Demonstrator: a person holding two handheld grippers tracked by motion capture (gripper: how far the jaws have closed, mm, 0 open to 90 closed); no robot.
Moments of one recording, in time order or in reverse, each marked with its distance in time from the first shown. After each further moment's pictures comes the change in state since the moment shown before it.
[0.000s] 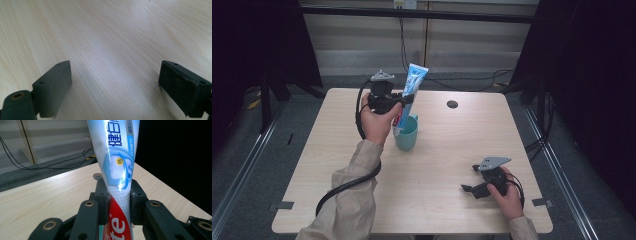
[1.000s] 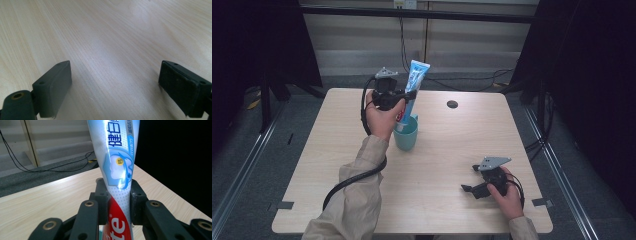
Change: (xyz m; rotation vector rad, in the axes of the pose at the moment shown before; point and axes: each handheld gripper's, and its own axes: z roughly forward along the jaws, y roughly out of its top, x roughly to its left) left arm 0.003 0.005 0.016 -0.024 0.020 -0.004; right arm 0.000 0.000 0.000 0.000 0.000 0.000
